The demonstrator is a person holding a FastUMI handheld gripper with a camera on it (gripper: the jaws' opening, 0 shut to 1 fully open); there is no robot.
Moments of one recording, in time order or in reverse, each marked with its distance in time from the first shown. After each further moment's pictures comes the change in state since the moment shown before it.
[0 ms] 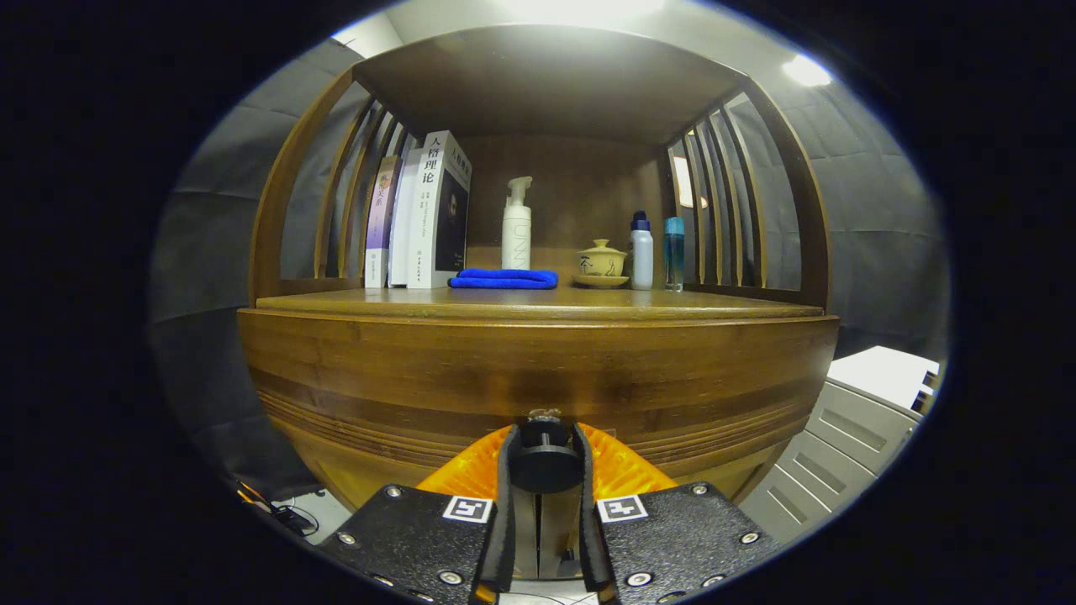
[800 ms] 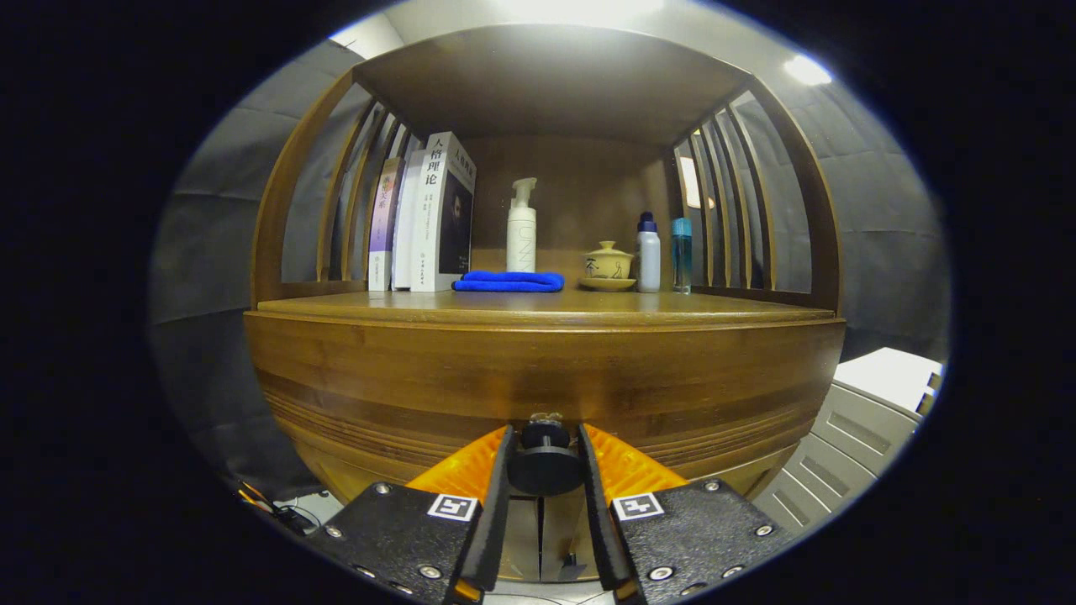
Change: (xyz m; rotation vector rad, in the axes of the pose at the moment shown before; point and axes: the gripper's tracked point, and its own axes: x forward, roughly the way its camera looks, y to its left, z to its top) arm 0.012 0.002 0.005 -0.010 -0.009 0.019
